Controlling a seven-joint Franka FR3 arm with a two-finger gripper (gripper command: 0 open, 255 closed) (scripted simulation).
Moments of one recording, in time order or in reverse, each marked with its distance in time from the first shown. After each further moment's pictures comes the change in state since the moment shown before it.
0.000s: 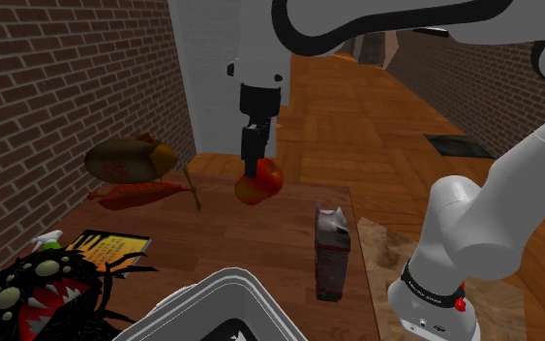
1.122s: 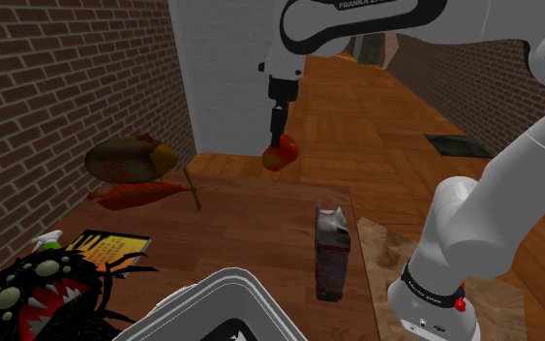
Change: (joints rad) arm -0.123 0.076 -0.239 0.018 -0.072 0.001 -0.340
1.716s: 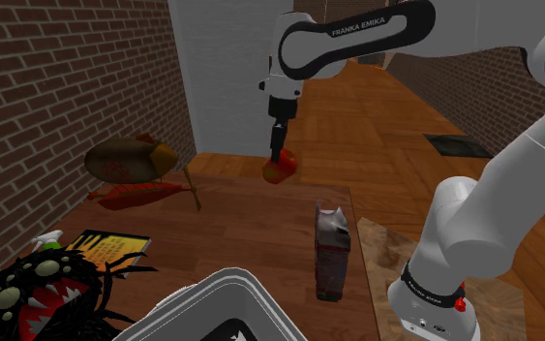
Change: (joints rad) arm -0.001 0.006 -0.002 -0.112 0.004 0.116 -0.019
